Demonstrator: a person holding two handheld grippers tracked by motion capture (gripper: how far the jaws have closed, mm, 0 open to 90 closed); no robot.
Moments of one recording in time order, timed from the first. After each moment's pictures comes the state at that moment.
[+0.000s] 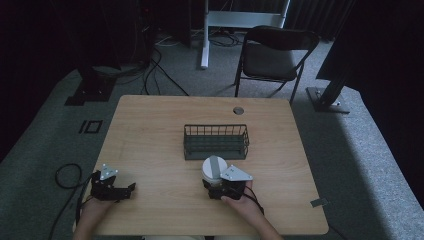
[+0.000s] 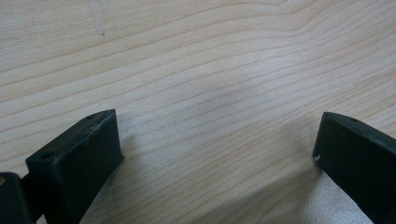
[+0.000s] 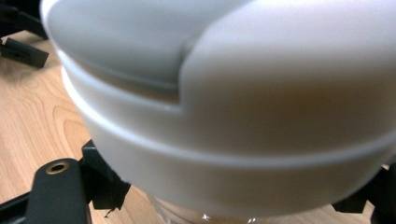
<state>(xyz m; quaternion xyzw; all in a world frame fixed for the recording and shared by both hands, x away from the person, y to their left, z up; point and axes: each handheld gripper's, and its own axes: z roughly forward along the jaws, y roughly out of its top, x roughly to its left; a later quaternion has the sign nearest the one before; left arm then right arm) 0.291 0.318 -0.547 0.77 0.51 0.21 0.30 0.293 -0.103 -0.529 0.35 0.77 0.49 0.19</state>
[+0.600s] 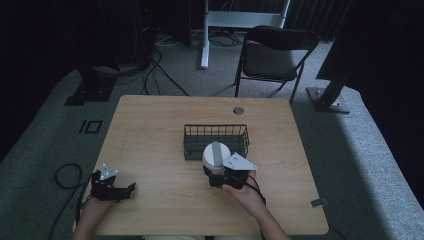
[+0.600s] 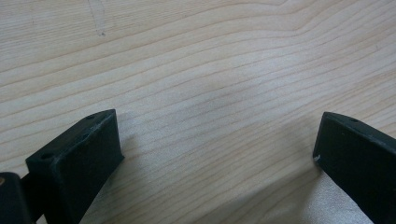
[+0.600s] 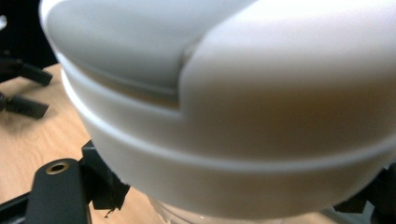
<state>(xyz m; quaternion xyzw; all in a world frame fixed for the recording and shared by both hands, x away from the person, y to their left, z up) 0.291 0.318 -0.547 0.77 0.51 0.21 0.30 0.307 -0.105 -0.481 0.35 0.75 0.52 0.23</state>
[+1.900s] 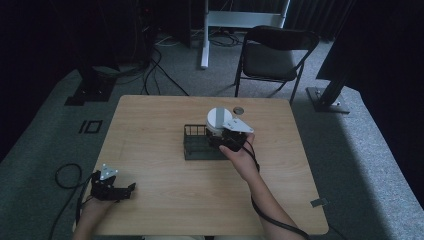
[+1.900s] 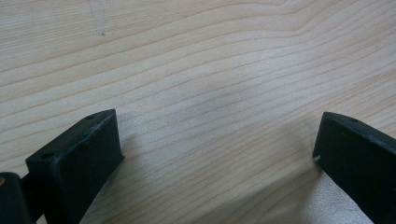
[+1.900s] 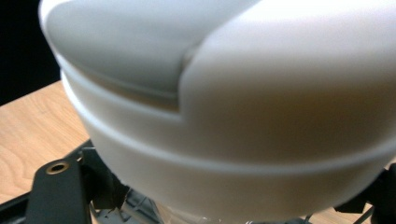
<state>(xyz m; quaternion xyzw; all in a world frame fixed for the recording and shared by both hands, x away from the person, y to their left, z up) 0.291 0.318 -0.547 0.77 0.51 0.21 0.30 0.399 -0.097 -0.443 0.40 0.71 0.50 0.28</state>
